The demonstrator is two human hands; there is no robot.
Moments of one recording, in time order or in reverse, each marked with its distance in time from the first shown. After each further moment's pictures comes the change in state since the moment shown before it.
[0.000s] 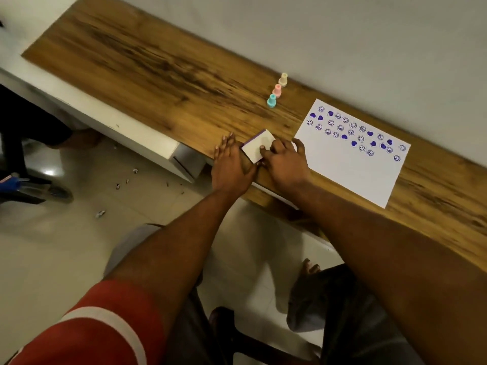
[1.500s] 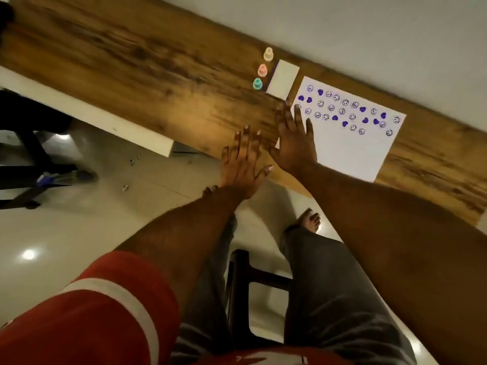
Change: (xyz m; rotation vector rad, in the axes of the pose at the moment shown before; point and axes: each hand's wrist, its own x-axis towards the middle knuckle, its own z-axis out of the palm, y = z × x) left_hand -0.005 0.070 -0.044 0.338 -0.432 0.164; right_hand 0.012 0.056 -0.041 0.320 -0.160 0.226
